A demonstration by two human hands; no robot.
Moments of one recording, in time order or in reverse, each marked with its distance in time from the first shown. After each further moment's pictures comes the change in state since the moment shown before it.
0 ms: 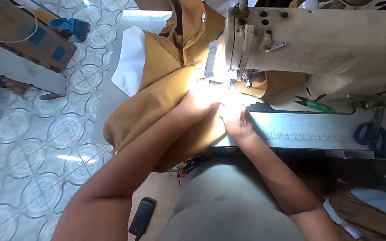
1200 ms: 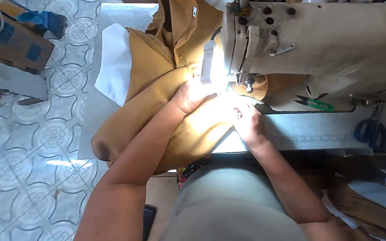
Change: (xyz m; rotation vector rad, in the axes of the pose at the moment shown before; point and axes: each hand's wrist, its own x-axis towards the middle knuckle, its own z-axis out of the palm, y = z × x) left_hand 0.028 -0.053 0.033 -0.344 0.224 -0.075; right_hand -0.001 0.022 -0.020 0.164 0.033 0.178
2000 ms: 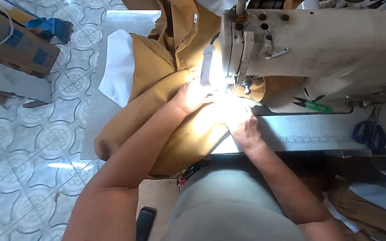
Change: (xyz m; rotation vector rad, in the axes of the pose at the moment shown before) left_hand 0.008 0.016 -0.016 0.320 -0.216 0.000; right_hand -0.006 0.002 0.009 -0.310 -0.007 -0.277
